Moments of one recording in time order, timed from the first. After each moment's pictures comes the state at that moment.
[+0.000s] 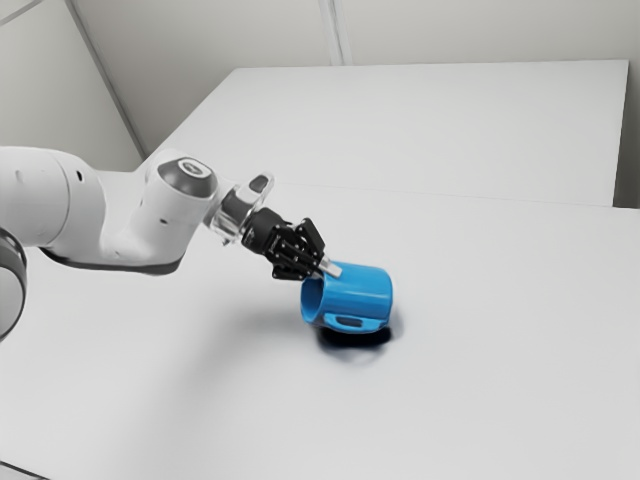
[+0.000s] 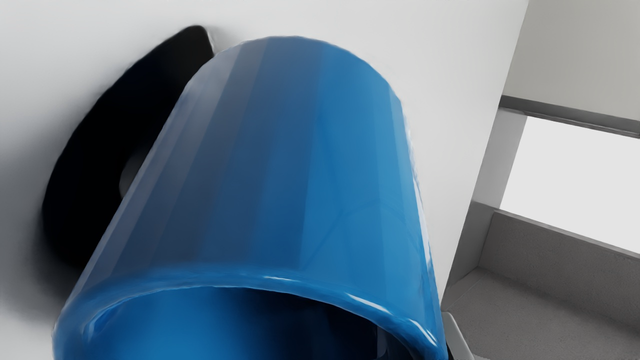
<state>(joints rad) -0.36 0.18 0.36 -2.08 -1.11 1.87 0.39</state>
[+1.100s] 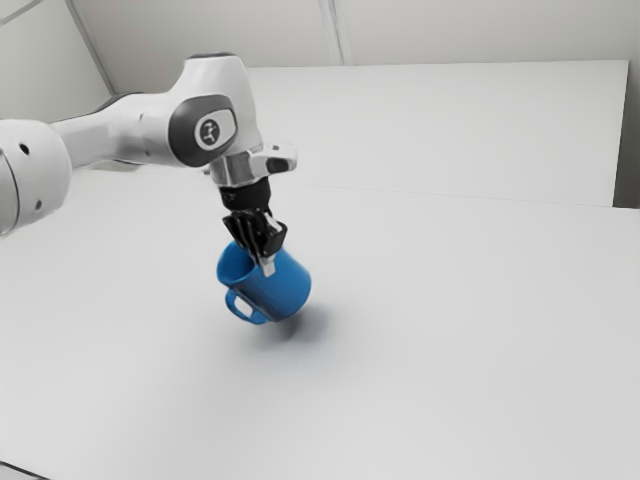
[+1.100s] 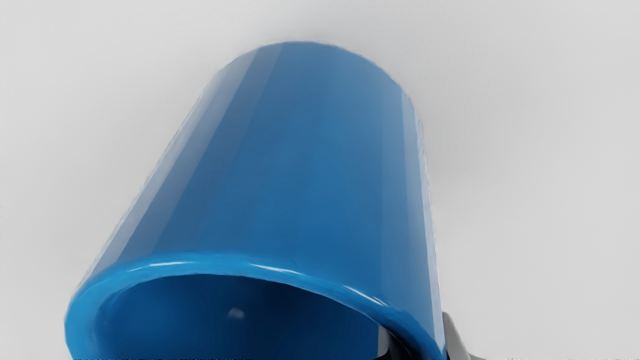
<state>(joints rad) -0.39 0.05 0.21 -1.90 -0.10 1.73 0.16</state>
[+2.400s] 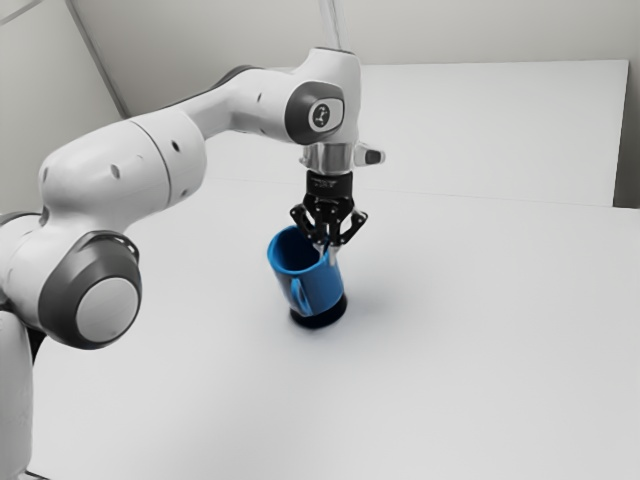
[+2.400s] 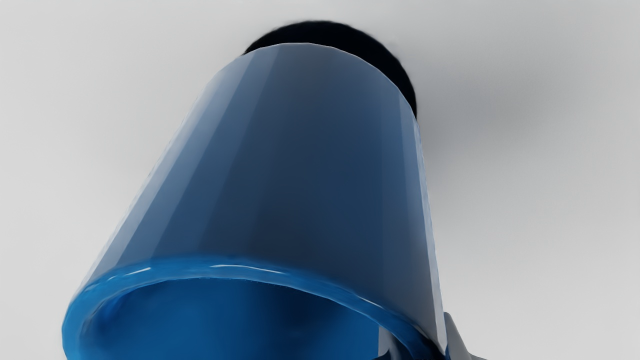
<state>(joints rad) -0.31 0.56 0.04 -1.28 -0.03 1.45 -0.41</state>
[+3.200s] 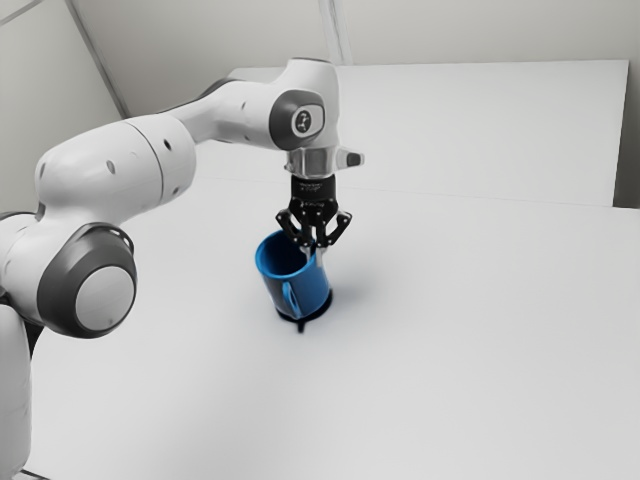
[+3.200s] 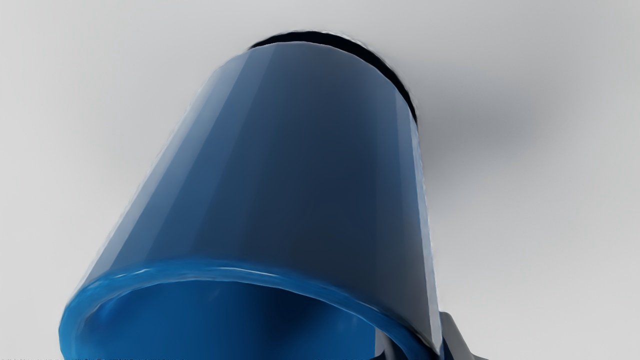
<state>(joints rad) -0.22 0.57 0.01 -1.31 -0.03 1.49 -0.46</state>
